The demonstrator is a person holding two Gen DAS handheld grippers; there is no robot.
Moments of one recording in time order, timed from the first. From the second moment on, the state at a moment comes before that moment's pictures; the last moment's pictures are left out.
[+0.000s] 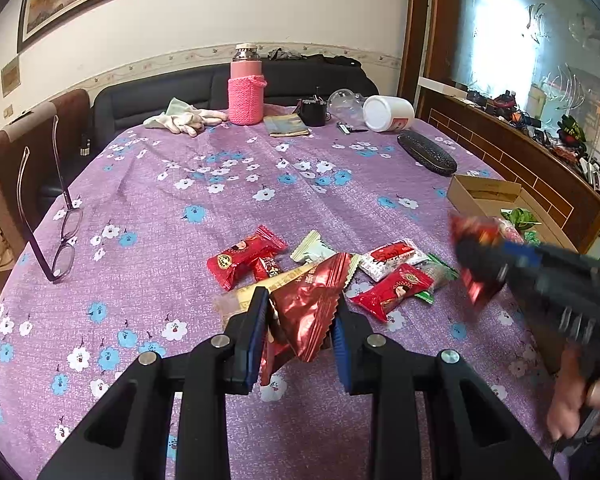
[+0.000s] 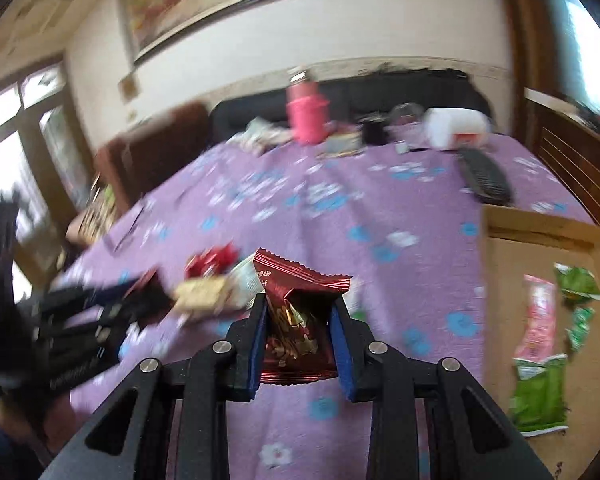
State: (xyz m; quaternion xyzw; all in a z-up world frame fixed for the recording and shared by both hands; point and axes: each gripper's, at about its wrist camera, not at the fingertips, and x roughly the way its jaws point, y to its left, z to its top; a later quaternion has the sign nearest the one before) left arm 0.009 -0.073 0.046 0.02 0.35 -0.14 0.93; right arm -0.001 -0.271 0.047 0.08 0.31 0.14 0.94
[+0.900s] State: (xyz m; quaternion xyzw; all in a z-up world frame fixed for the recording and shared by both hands) left arm -0.003 -0.092 0.048 0.09 0.30 -0.09 0.94; right arm -0.003 -0.366 0.063 0.20 0.27 0.03 0.94
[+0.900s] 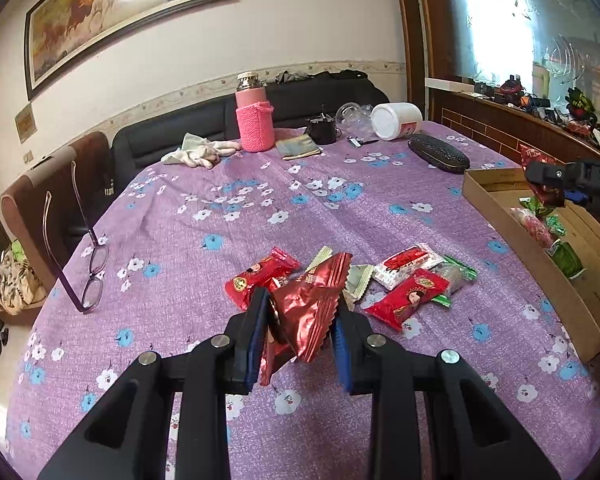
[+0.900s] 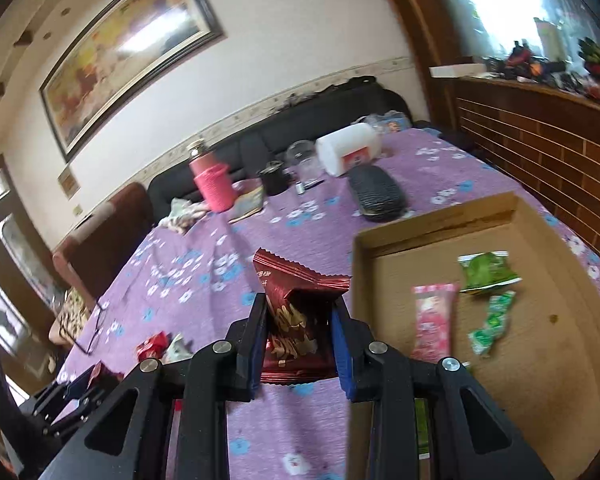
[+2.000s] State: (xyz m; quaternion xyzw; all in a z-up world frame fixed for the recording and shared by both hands) left arm -0.022 -0.248 0.093 0.05 0.35 -0.33 0.87; right arm -0.017 -0.488 0.044 0.34 0.28 -0.08 0.90
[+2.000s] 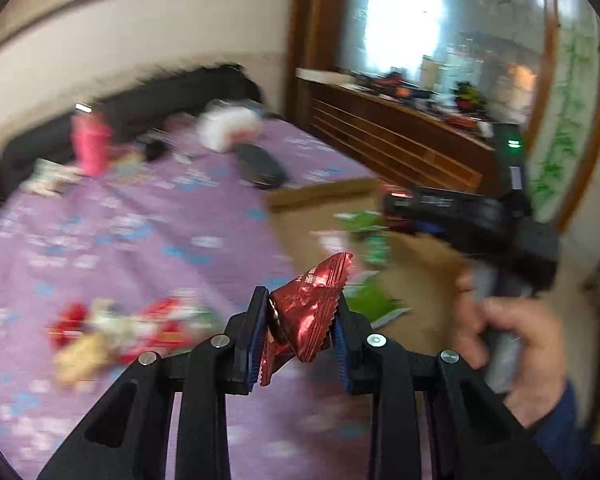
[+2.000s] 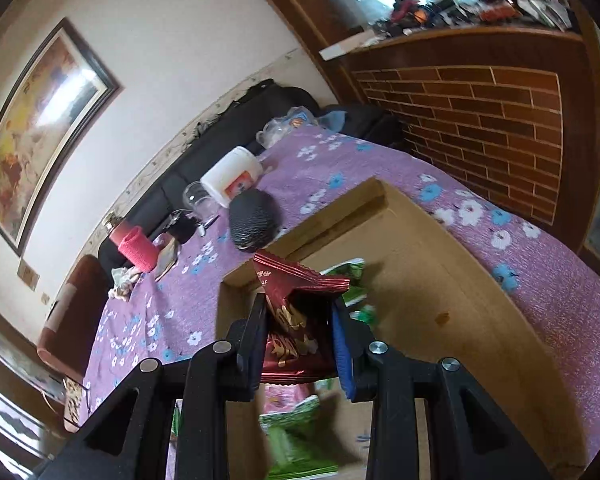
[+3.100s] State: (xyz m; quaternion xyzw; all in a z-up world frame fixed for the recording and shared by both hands) left arm -0.021 -0.308 0.037 0.04 0.41 -0.42 0.81; right arm -0.011 -0.501 0.022 0.33 0.35 -0.15 0.86
